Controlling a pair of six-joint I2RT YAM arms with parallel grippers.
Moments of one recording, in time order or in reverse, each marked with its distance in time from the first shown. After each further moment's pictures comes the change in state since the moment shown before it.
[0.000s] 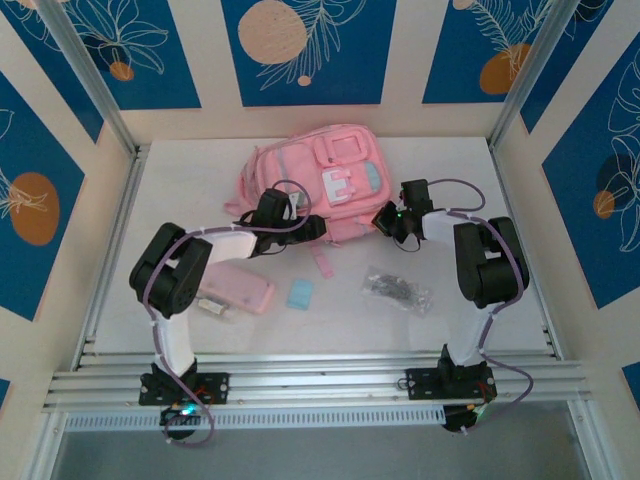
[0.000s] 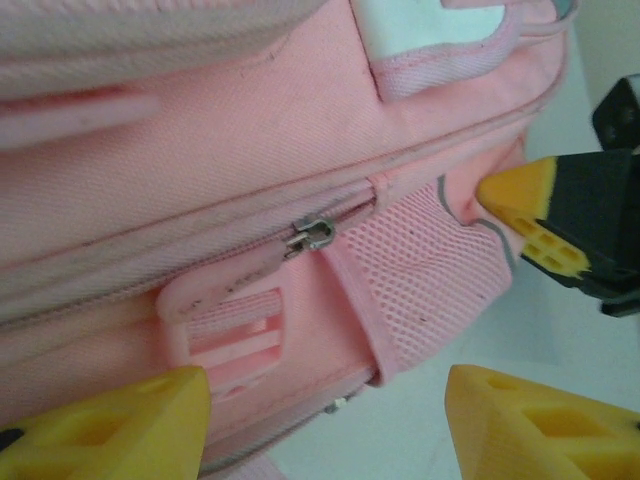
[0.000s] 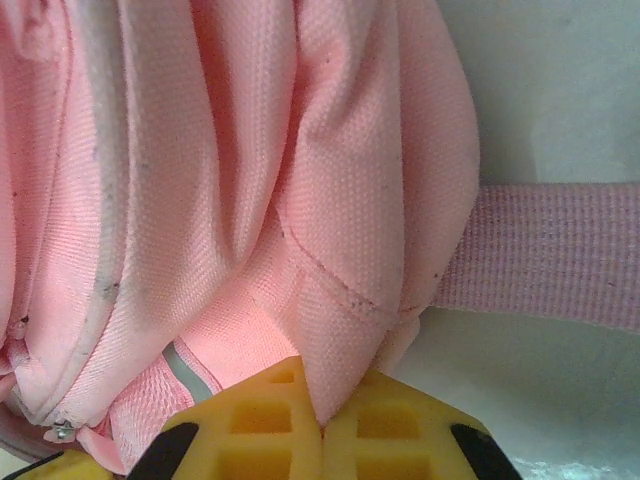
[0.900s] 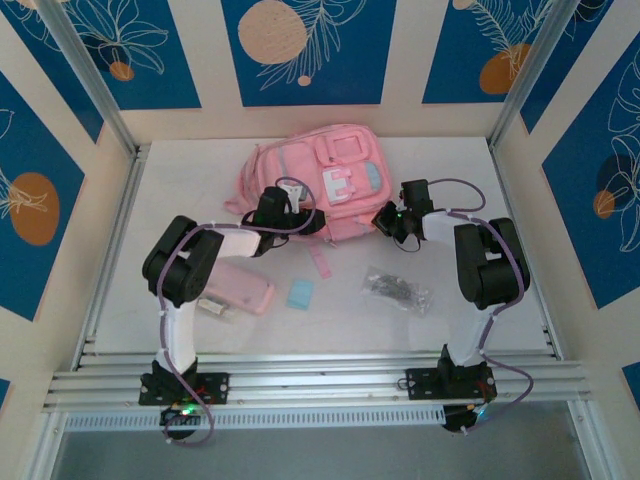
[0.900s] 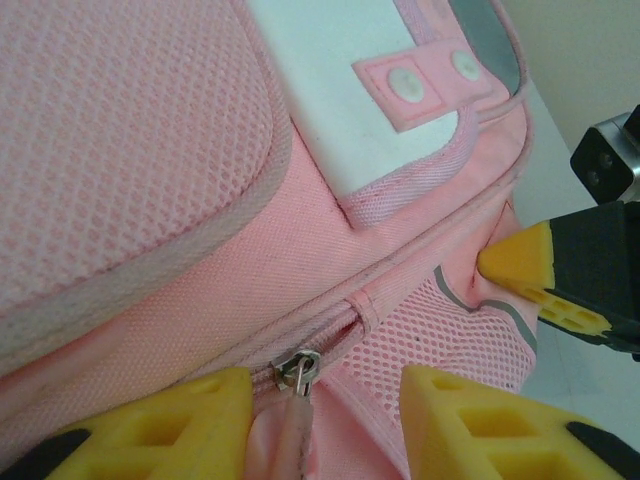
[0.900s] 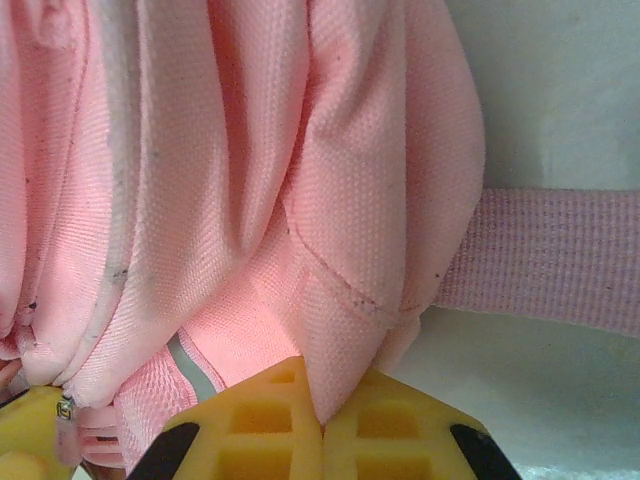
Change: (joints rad) left arm 0.013 0.117 0.028 0.257 0.035 0.106; right arm 0.003 -0.007 -0.005 0.003 -0.003 -0.001
